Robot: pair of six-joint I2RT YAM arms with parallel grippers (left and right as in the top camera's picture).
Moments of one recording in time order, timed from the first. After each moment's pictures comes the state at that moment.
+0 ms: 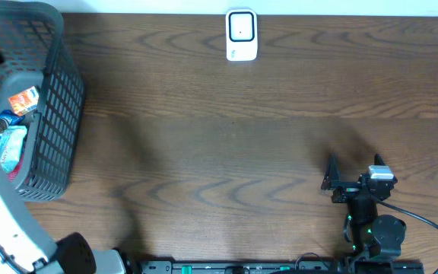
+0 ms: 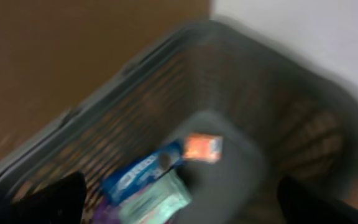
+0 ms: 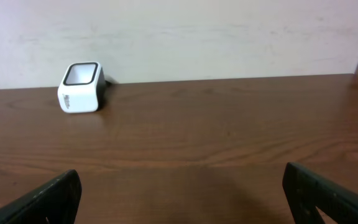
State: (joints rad) left arm 0.49 1.58 2.03 -1.14 -0.26 -0.08; right arm -0.04 0.01 0.01 -0.07 -0.05 0.04
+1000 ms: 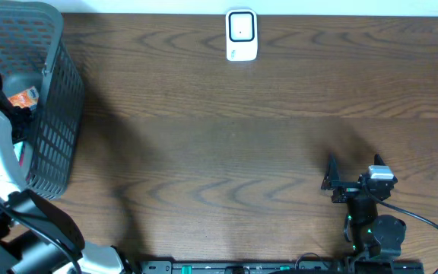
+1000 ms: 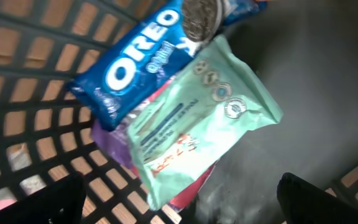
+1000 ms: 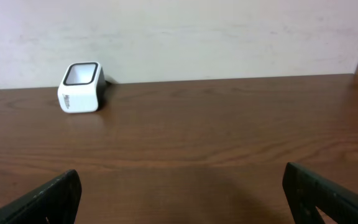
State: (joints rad) left arm 0.57 1.71 1.48 -1.00 -0.35 0.07; right arm -0.04 0.01 0.01 -0.07 -0.05 0.04
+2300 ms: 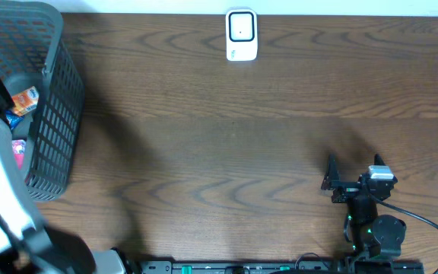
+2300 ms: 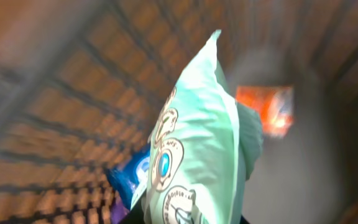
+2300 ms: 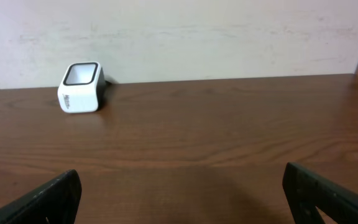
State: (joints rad) left arm 0.53 1.53 1.51 -0.69 -0.33 0.09; right arm -0.04 0.01 0.01 -0.07 -0.05 0.04
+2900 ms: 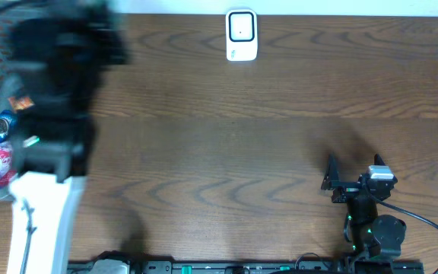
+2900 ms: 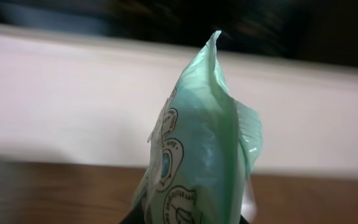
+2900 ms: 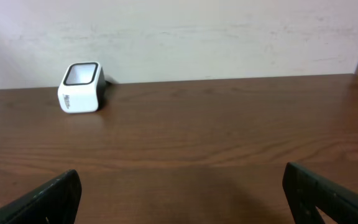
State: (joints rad) left arm -0.18 1.29 1.54 -0.44 0.05 -0.18; right arm -0.04 0.01 0.01 -0.07 -0.05 0.04
